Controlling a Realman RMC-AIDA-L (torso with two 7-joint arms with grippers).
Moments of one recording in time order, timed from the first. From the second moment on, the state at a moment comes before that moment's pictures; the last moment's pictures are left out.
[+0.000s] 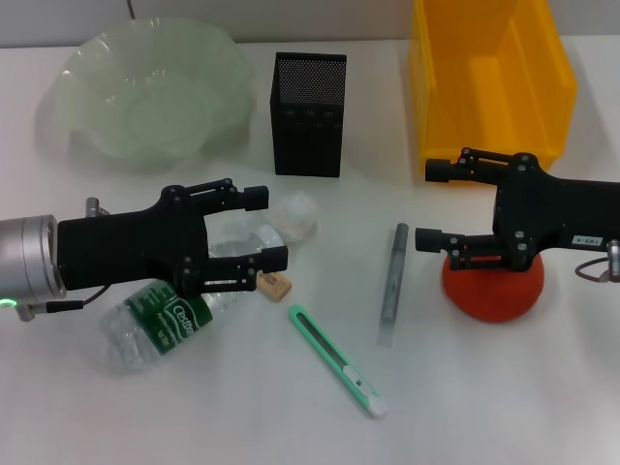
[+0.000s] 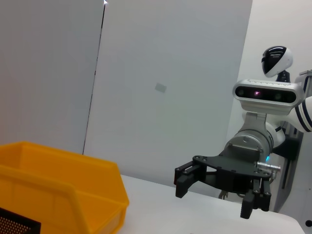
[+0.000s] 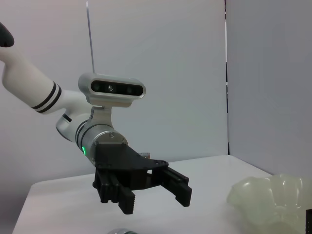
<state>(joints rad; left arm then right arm) -0.68 -2.01 -0.06 0.28 2.62 1.79 -0.95 0.56 2.03 -0.63 -0.51 -1.96 -1.73 1.03</state>
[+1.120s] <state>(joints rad) -0.67 -2.01 -0.06 0.29 2.62 1.78 -0.94 0.72 1.95 -0.63 -0.93 -2.28 -1.90 1.70</state>
